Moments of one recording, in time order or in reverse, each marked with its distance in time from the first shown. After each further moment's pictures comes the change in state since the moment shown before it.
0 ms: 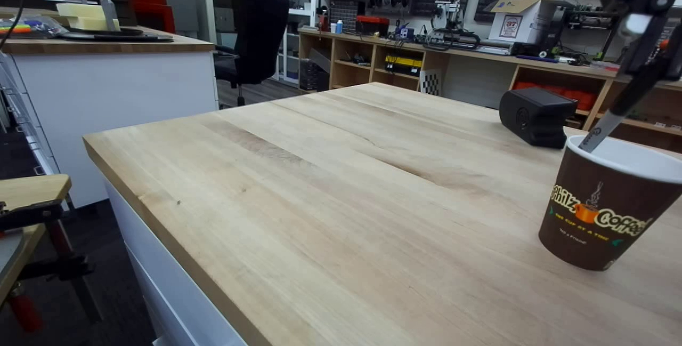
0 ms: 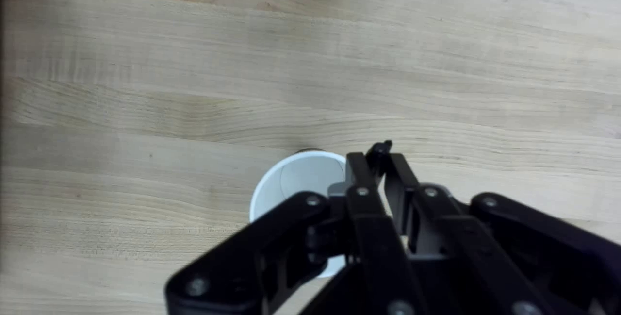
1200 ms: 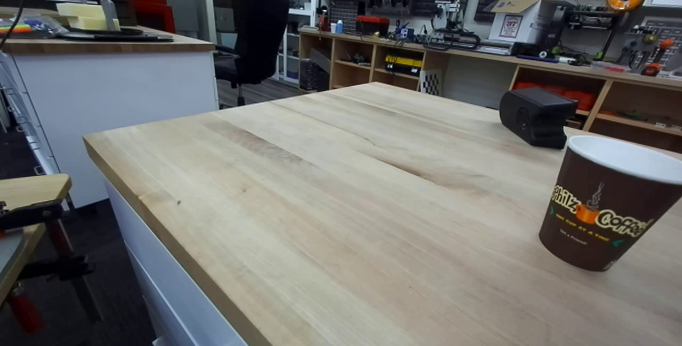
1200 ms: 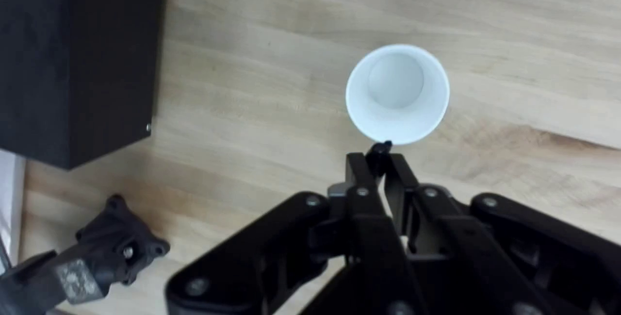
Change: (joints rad) arm 0.006 -0.074 0.026 0.042 -0.018 0.197 -0.062
